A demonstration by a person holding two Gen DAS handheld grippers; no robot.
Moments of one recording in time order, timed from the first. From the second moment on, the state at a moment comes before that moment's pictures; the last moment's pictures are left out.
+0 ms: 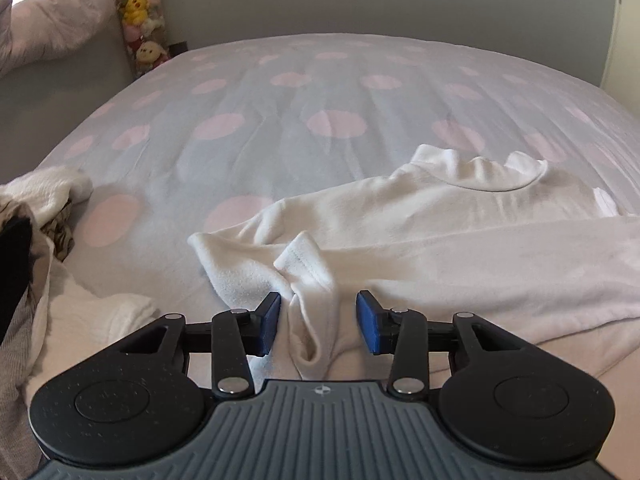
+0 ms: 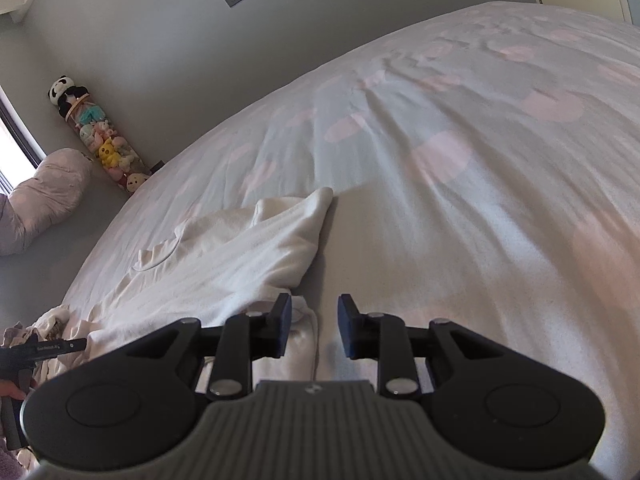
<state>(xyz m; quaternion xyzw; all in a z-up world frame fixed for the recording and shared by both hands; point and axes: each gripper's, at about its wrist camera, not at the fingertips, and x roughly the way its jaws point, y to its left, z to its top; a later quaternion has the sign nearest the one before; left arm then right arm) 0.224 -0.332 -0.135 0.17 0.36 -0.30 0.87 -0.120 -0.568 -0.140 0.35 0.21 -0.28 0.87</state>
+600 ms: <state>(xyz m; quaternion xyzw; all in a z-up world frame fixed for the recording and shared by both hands) 0.217 -0.319 -0.122 0.18 0.34 -0.29 0.88 -0.119 -0.578 -0.147 0.37 0.21 -0.25 0.87</state>
